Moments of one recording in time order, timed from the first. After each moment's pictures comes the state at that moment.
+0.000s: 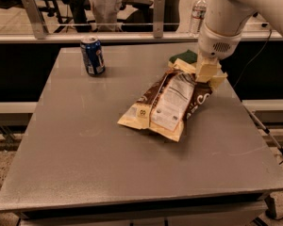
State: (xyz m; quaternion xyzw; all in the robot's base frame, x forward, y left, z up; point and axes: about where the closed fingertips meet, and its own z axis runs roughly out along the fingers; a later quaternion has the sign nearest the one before) arm 0.586 -0.177 0.900 -0.67 0.74 -0.04 0.09
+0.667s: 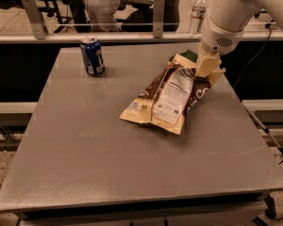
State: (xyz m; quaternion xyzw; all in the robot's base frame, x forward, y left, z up) arm 0.608 -0.182 0.902 -0.66 0.75 -0.01 0.12
